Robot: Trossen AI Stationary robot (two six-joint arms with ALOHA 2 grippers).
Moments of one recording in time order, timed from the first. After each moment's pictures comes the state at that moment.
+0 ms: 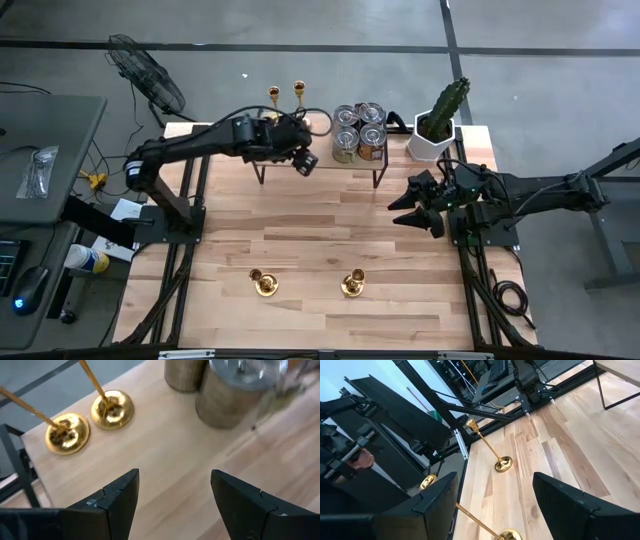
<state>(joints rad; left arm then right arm) 0.20 1.62 1.76 -1.12 -0.45 -0.60 0.02 0.67 0.59 -0.10 -0.24 0.58</state>
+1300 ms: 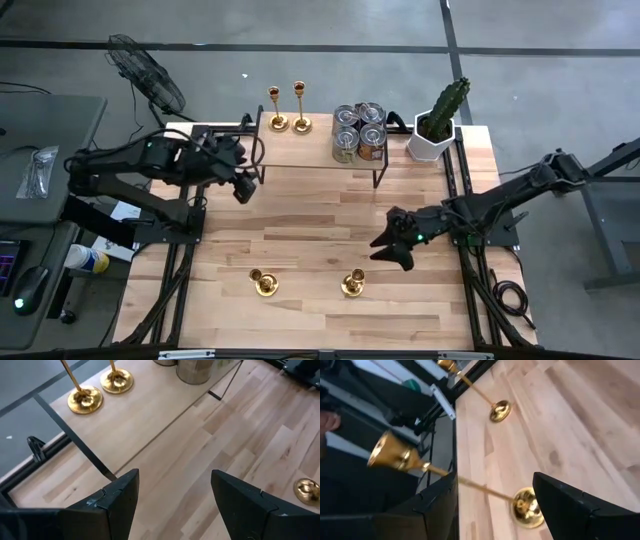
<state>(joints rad) -0.06 1.11 1.44 -1.22 -0.51 -0.65 0.33 1.06 0.59 0.06 -0.01 0.86</state>
